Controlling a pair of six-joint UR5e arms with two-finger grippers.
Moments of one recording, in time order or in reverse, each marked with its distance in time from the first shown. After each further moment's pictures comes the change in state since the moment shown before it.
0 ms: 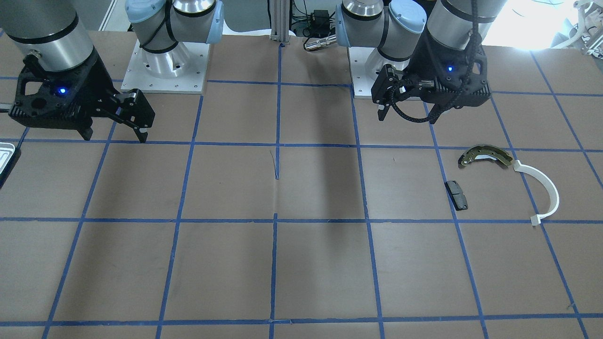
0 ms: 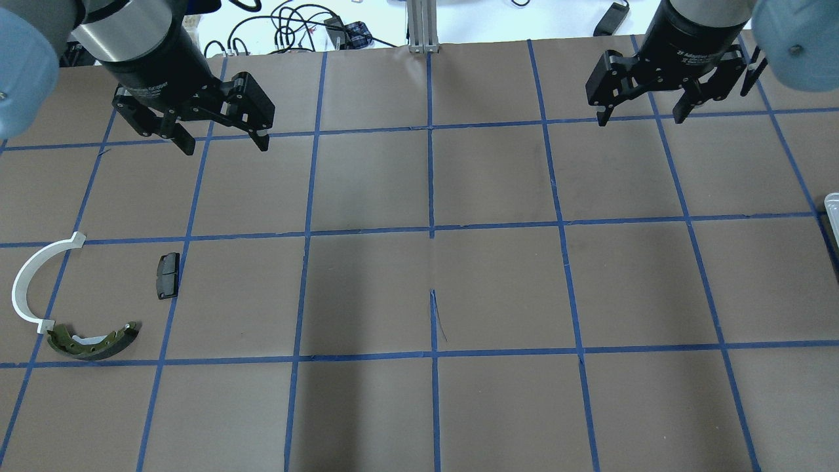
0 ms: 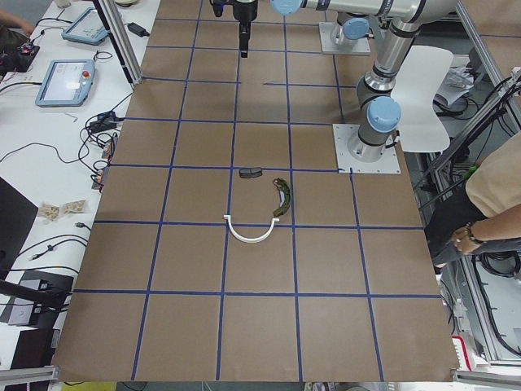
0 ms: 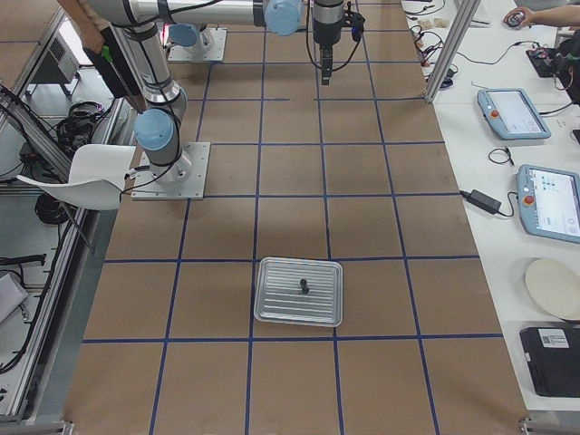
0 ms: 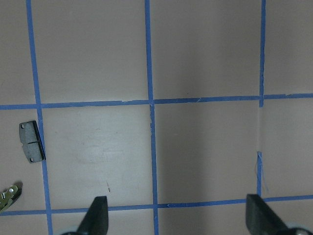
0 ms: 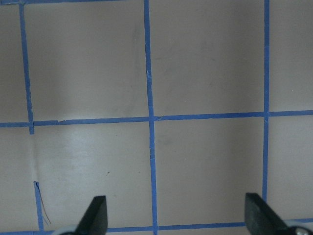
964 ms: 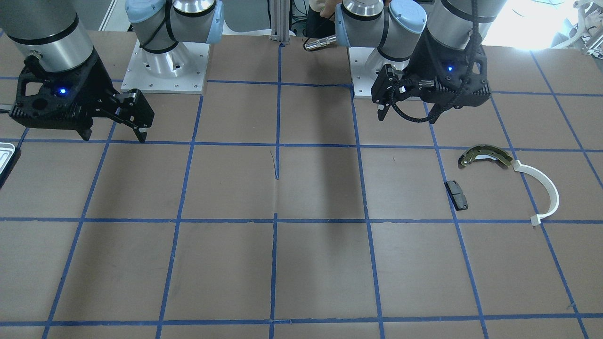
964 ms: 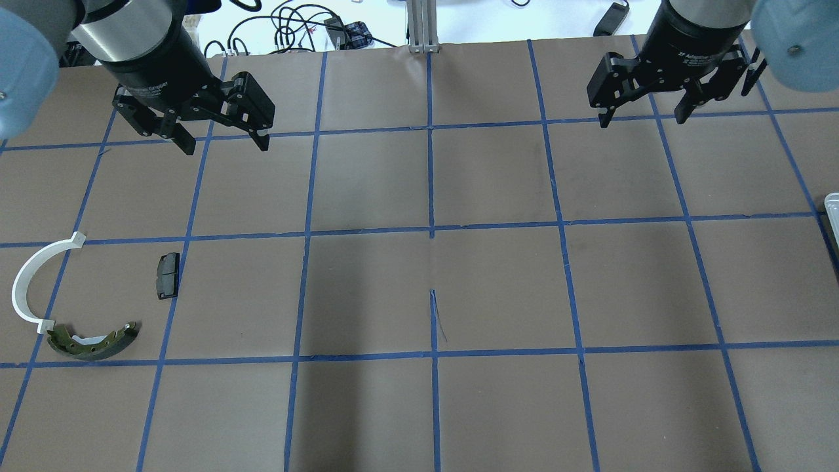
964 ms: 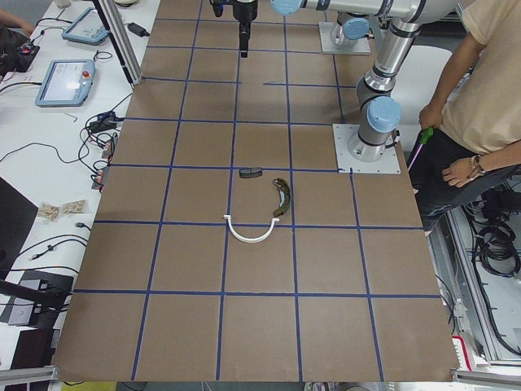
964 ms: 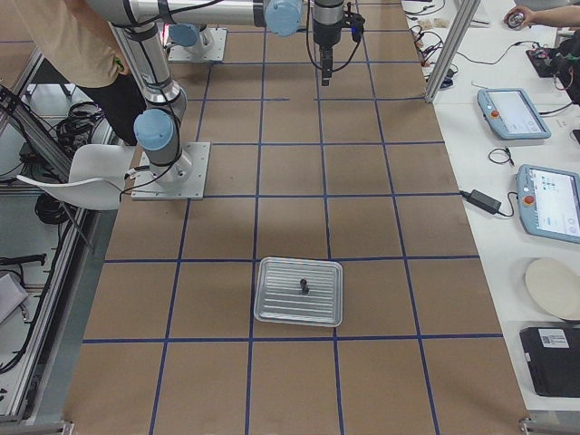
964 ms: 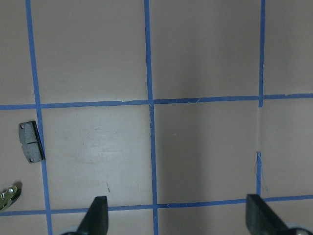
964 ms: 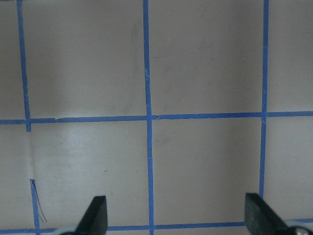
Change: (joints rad) left arm 0.000 0.000 0.000 0.000 -0.002 0.000; right arm 0.000 0.001 0.001 0.003 -0.005 -0.014
